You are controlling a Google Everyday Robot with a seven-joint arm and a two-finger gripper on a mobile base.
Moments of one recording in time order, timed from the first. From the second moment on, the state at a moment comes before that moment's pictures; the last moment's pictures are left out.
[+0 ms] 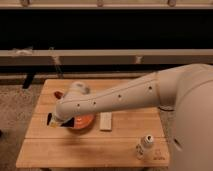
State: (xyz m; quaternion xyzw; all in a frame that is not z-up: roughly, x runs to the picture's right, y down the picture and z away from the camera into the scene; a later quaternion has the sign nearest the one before) arm -0.228 0.133 0.684 -0.25 -0.26 0.17 0.92
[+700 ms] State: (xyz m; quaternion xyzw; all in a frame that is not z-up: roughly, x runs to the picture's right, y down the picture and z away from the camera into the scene) arm -0.123 0.029 0.725 -0.19 -0.27 0.28 0.90
